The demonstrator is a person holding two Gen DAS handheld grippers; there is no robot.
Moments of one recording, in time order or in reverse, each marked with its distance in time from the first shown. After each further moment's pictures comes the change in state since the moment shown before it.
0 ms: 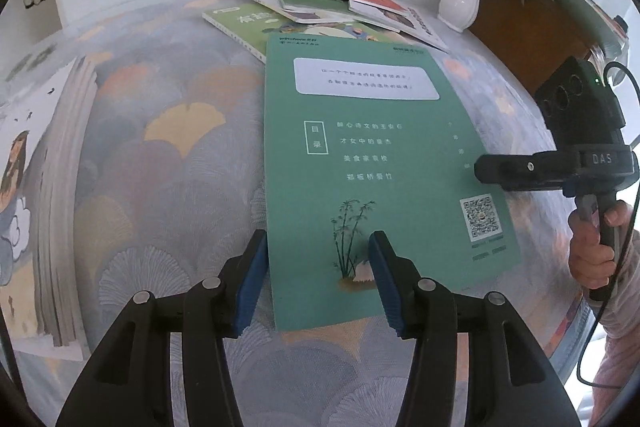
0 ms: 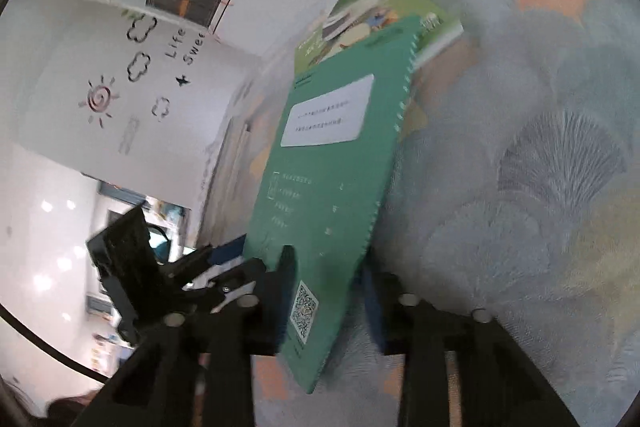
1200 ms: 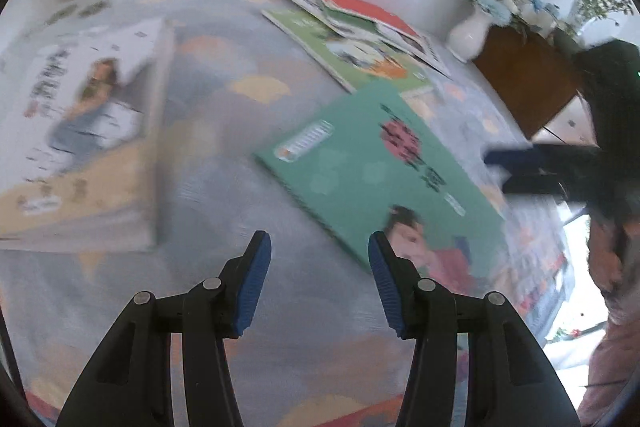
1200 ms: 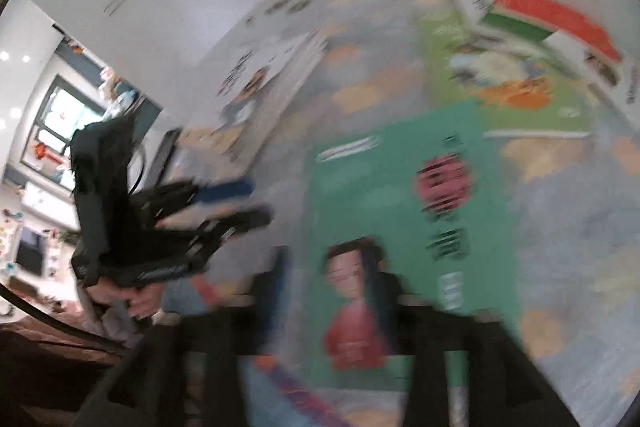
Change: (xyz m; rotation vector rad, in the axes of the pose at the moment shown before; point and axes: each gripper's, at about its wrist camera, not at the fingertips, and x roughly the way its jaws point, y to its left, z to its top) left arm -0.061 0.029 -0.046 -0.139 -0.020 -0.072; right arm 0.024 0.132 -0.030 -0.402 0.127 -0.409
